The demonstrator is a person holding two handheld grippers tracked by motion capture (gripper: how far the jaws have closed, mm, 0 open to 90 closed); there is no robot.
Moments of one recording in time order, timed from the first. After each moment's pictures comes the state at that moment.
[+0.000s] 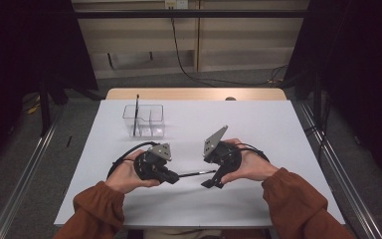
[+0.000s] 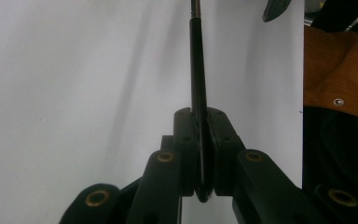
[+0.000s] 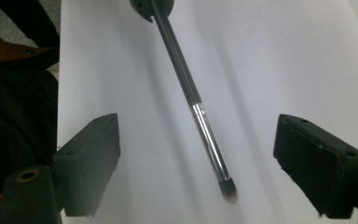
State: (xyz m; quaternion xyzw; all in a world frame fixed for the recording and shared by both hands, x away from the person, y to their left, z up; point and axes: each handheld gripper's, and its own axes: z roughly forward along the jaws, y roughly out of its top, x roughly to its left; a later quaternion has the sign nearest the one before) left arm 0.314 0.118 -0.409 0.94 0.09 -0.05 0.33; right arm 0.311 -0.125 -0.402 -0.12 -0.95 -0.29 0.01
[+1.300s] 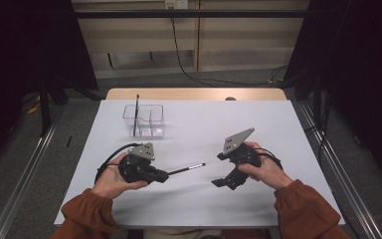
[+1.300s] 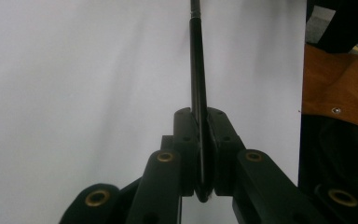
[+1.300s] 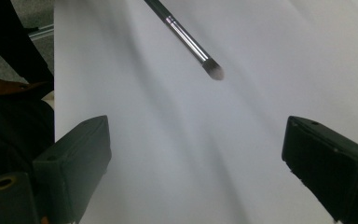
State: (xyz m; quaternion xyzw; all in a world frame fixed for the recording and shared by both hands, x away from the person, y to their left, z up) left arm 0.307 0.156 -0.408 0.91 0.13 -0.04 0.38; right arm 0.296 -0.167 -0.405 -0.18 -0.91 -0.36 -0.02
